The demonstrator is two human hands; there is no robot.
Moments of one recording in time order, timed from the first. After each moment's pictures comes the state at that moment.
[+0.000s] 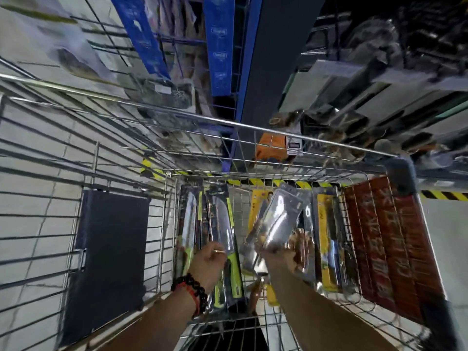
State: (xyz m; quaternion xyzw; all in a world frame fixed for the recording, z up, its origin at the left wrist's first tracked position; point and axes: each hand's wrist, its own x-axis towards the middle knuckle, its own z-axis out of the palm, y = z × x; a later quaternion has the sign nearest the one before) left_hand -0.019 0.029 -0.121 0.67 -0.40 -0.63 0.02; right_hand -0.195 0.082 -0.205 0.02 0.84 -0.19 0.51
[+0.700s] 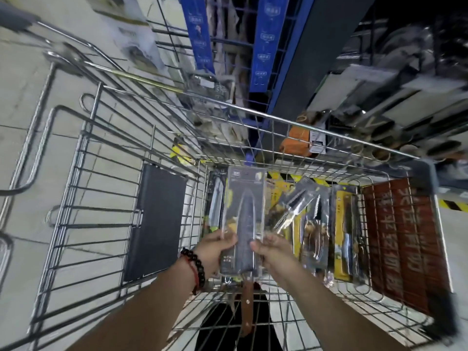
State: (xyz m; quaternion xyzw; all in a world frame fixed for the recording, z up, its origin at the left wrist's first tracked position) left_hand 0.027 0.029 -0.072 0.58 -0.16 -0.79 0.08; right_hand -0.137 0.090 -0.097 -0.08 0.63 -0.35 0.70
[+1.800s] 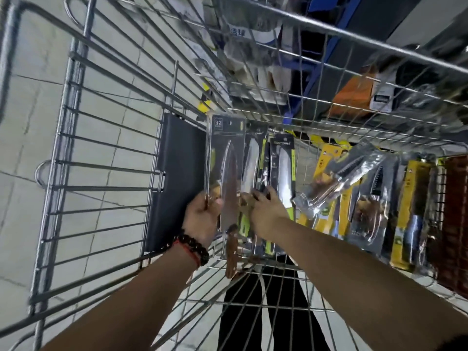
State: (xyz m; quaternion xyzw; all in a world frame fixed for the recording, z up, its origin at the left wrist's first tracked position) left_hand 0.090 0.032 -0.101 0.73 -0.32 -0.55 0.26; right_hand -0.062 0.043 -0.212 -0.82 0.43 0.30 0.24
